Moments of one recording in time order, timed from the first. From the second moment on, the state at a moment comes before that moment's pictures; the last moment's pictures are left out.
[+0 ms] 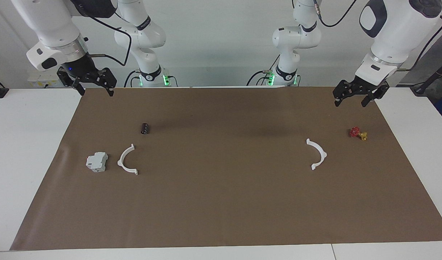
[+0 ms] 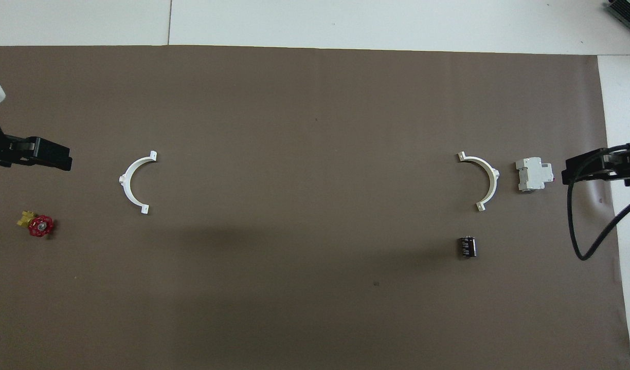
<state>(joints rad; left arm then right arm) -0.05 0.03 0.02 -1.59 0.01 1.59 0.07 0.01 -0.01 -0.02 -1.55 -0.02 1.48 0.03</state>
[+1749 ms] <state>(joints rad) -0.03 0.00 0.02 -1.58 0.01 1.58 0.07 -0.03 0.24 -0.03 -2.05 0.04 2.40 -0.48</state>
